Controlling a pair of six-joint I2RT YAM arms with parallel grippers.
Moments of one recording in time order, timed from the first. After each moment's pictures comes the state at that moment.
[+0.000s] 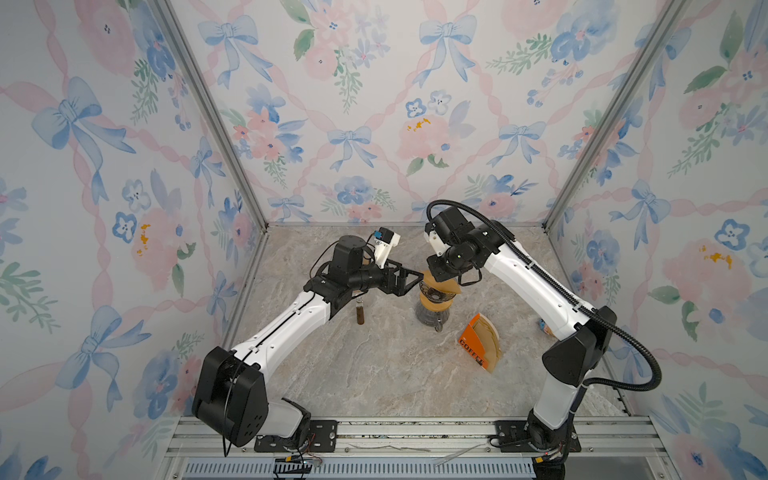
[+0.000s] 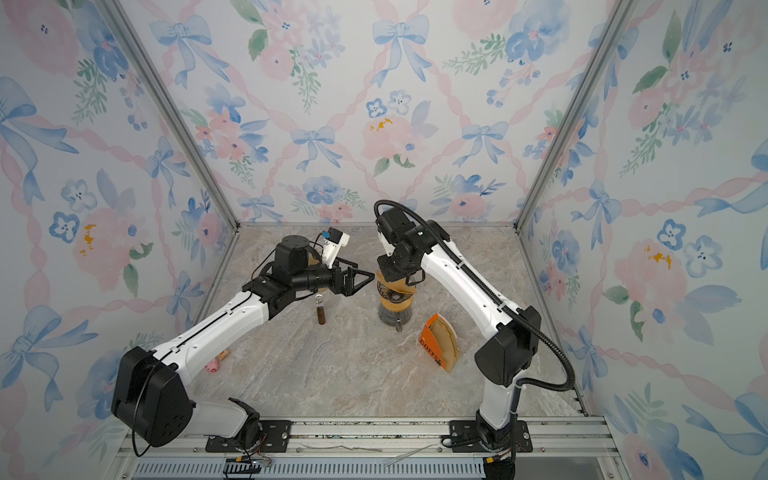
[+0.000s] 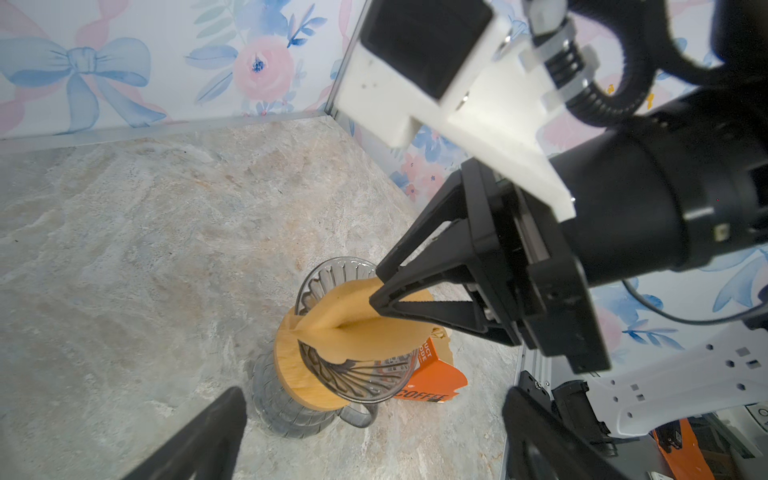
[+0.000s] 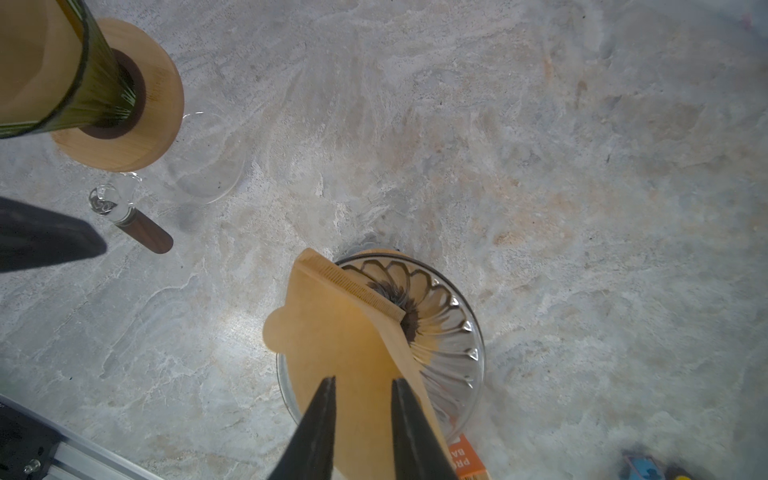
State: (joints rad) left arm -0.49 1.40 1.09 -0.10 0.61 -0.29; right arm 0.65 1.82 1.95 -1.23 0.07 0.18
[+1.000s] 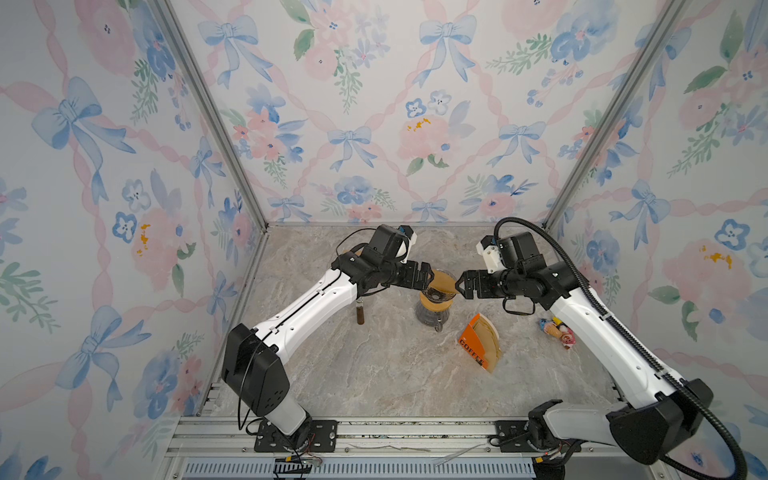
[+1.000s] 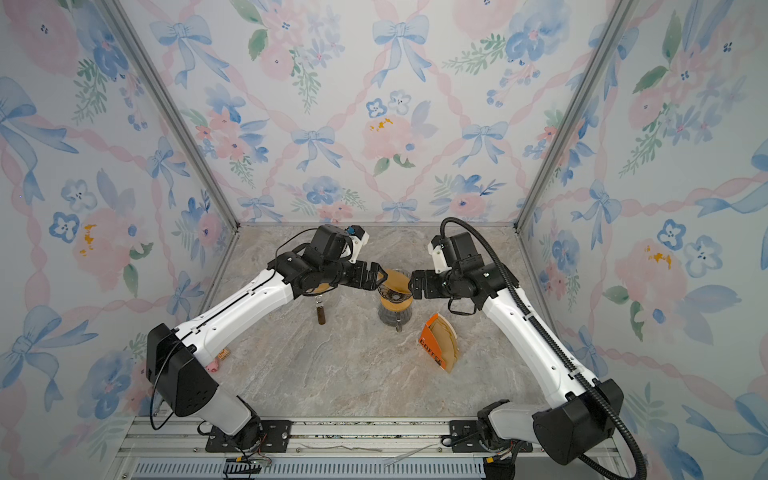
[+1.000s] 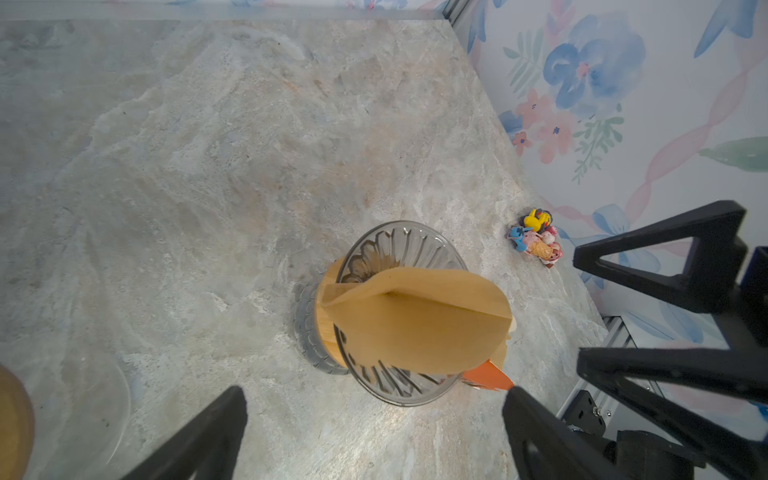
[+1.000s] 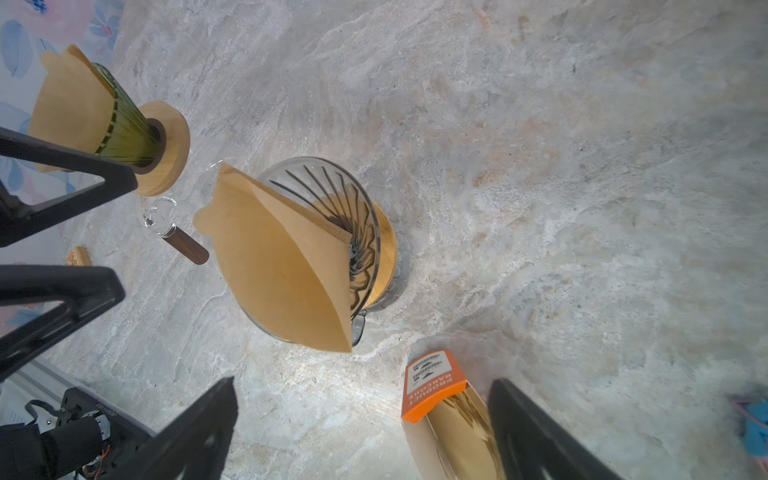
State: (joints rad) left arm -0.66 1.60 1.50 -0.63 0.20 -0.40; right arm 0.42 1.32 1.34 -0.93 -0.14 0.30
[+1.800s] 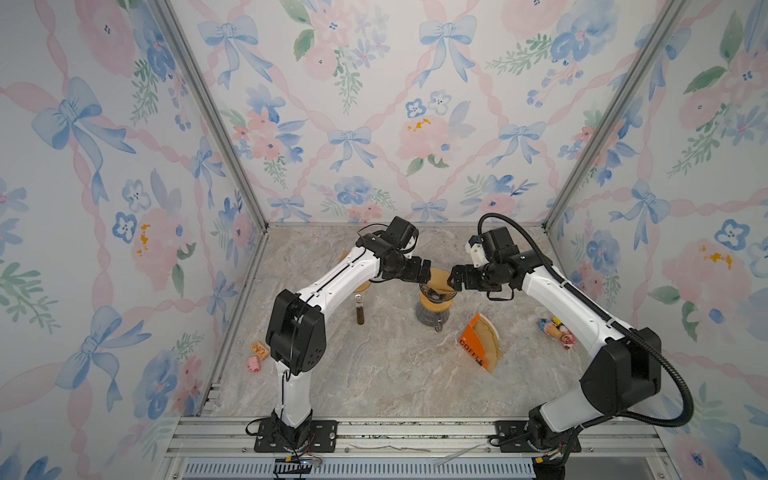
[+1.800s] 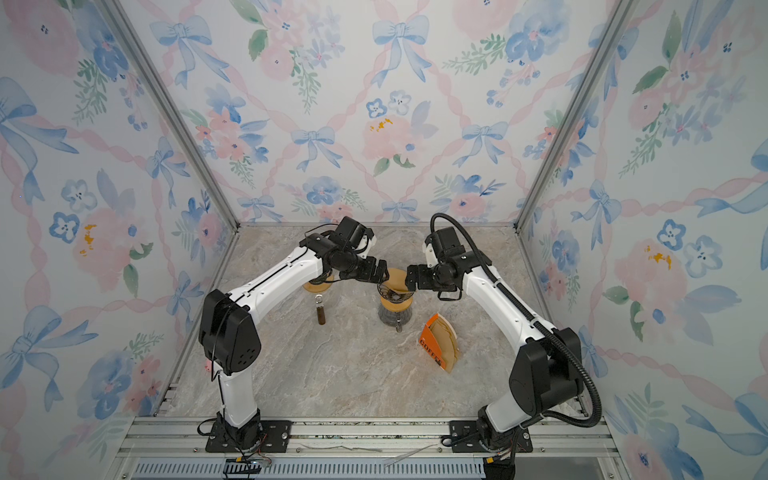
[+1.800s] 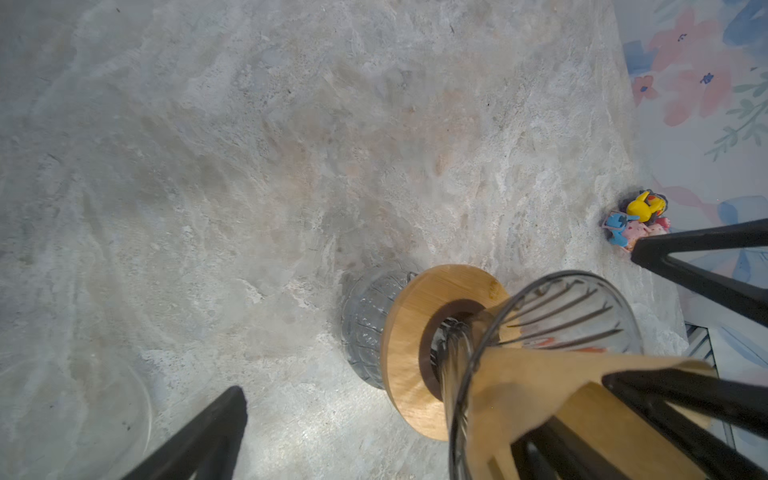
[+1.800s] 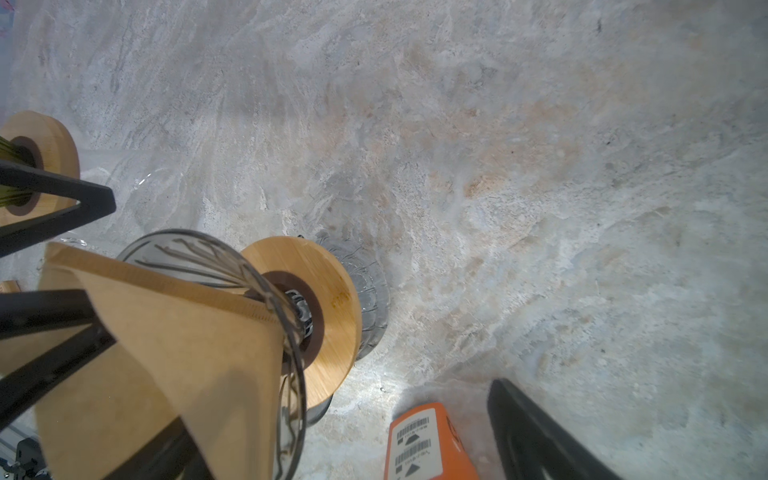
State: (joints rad) left arm -0.60 1.92 1.77 -0.84 0.21 -0.35; right arm 0.36 1.56 1.36 -0.83 -0.15 0.30
